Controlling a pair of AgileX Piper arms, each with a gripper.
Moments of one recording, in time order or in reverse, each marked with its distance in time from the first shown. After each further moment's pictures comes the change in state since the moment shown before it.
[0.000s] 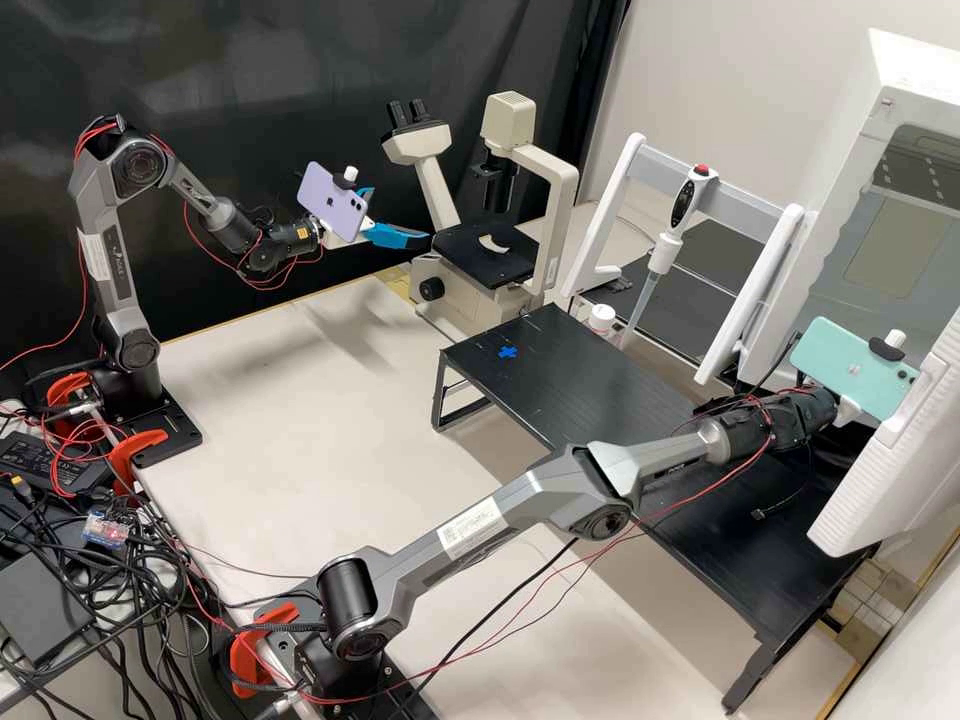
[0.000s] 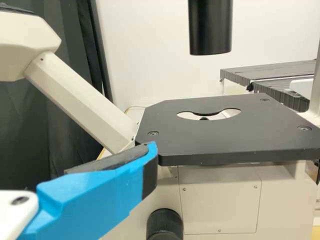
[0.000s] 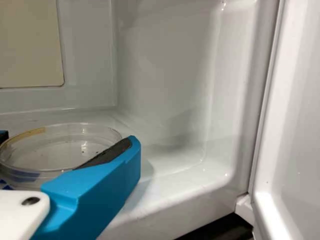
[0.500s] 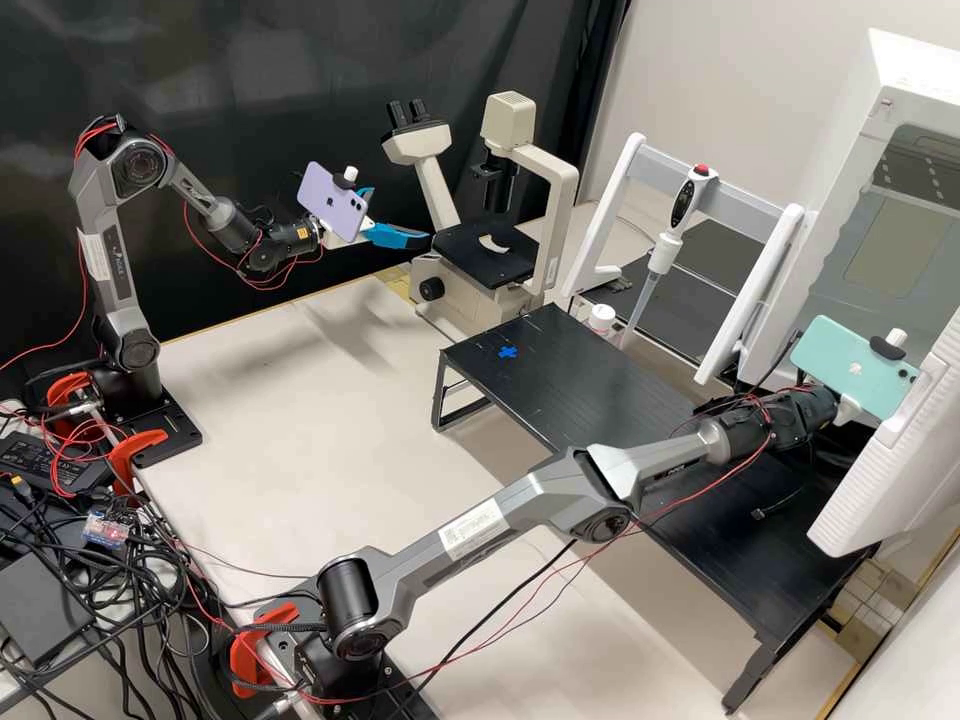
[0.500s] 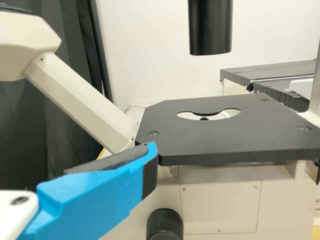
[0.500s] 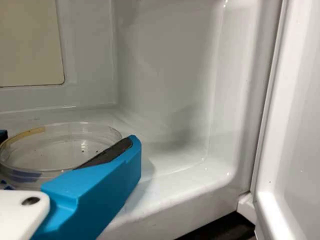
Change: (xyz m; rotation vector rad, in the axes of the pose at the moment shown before) left arm 0.000 0.000 0.000 0.000 0.000 0.000; right arm 0.000 0.003 -0.009 0.006 0.034 0.005
